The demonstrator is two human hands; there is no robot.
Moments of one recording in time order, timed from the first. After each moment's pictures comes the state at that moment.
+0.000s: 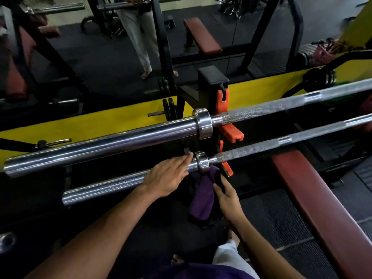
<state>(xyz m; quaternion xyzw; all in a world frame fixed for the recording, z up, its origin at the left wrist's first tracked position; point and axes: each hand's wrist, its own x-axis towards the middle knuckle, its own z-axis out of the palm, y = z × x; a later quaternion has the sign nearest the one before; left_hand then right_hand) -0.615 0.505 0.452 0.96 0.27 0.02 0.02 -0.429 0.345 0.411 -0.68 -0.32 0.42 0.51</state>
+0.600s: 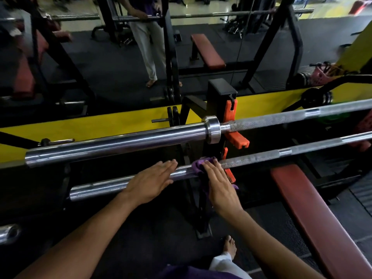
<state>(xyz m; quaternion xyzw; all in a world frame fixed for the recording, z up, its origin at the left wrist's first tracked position) -0.678 0.514 0.454 0.96 0.29 0.05 0.03 -0.438 0.366 0.474 -0.69 -0.65 0.12 0.30</state>
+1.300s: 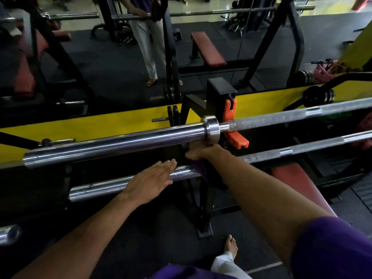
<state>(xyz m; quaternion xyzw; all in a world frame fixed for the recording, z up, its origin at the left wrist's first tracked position) -0.679 0.512 0.448 0.95 0.30 0.04 0.00 -0.437 0.536 0.517 -0.69 -0.67 0.25 -0.12</state>
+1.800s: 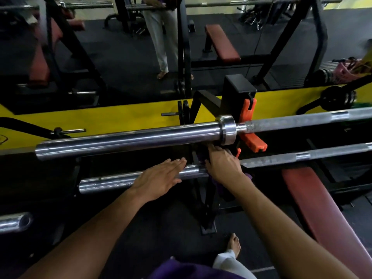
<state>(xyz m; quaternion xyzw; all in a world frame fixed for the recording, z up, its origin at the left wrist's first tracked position) -0.682 0.513 0.448 0.95 0.30 0.05 0.04 -0.441 0.460 0.518 -0.76 -0.64 0.13 0.05</state>
